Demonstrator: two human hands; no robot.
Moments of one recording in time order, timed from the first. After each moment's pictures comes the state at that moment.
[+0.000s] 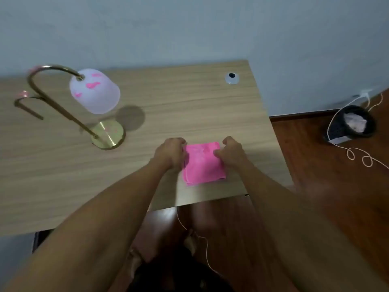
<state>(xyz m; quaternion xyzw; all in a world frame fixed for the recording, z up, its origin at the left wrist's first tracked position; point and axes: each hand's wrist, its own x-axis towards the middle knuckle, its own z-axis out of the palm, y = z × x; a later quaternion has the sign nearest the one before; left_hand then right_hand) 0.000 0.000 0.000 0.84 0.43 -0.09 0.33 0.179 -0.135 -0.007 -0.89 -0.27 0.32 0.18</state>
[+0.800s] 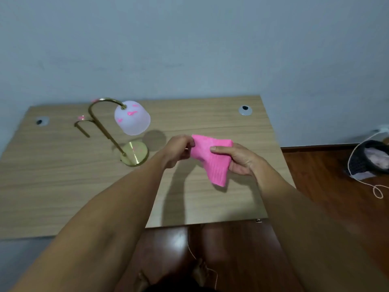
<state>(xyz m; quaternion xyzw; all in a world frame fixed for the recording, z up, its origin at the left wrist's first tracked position) 0.000 0.032 0.099 0.54 0.50 0.10 0.67 0.176 -0.094 0.088 -0.55 -0.14 0.66 0.49</state>
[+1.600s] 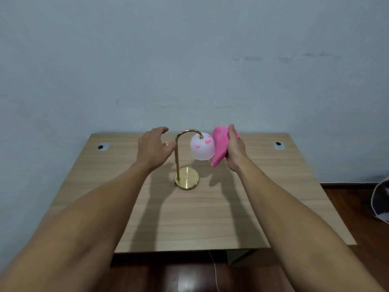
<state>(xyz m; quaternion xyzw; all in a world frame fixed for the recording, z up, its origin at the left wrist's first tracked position) -0.253 0.158 0.192 0.80 0.49 0.28 0.19 -0.027 0.051 0.193 -0.62 -0.14 0.42 0.64</state>
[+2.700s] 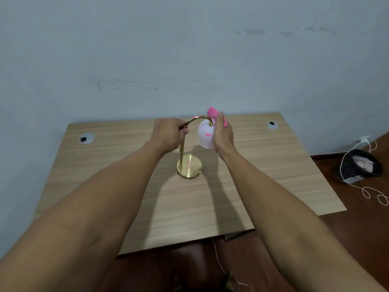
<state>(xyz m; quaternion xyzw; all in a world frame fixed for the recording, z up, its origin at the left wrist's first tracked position) -0.241 0.208 0.180 0.90 0.35 0.16 0.19 -0.087 0.110 0.150 -0.73 -0.22 0.23 0.60</state>
